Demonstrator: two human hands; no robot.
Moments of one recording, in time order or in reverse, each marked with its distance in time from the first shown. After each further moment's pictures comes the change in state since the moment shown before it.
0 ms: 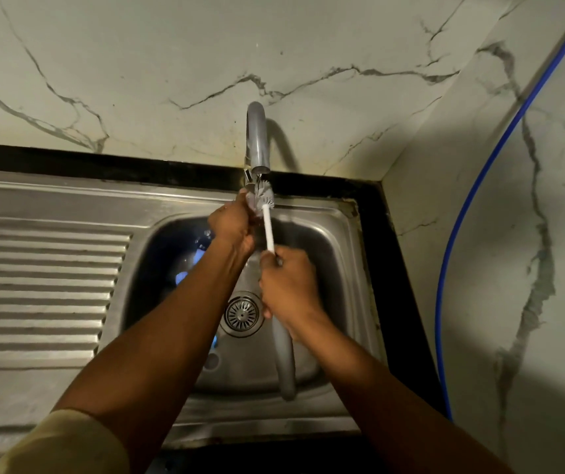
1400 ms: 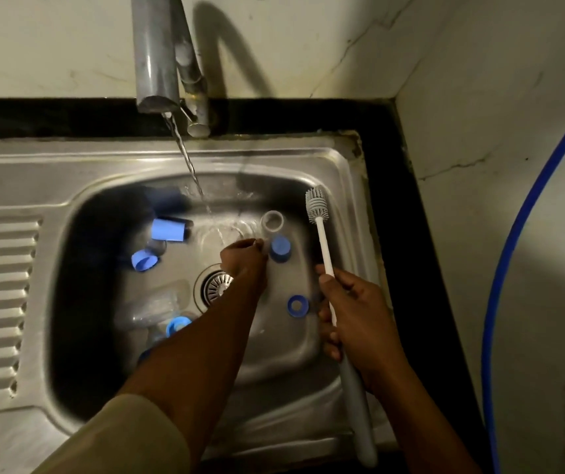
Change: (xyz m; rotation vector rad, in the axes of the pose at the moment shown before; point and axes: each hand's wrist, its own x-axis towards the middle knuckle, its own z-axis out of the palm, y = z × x) left_hand 0.083 -0.184 -0.098 0.807 0.359 -0.058; right_hand 0.031 0.102 -0.081 0.392 0.062 0.282
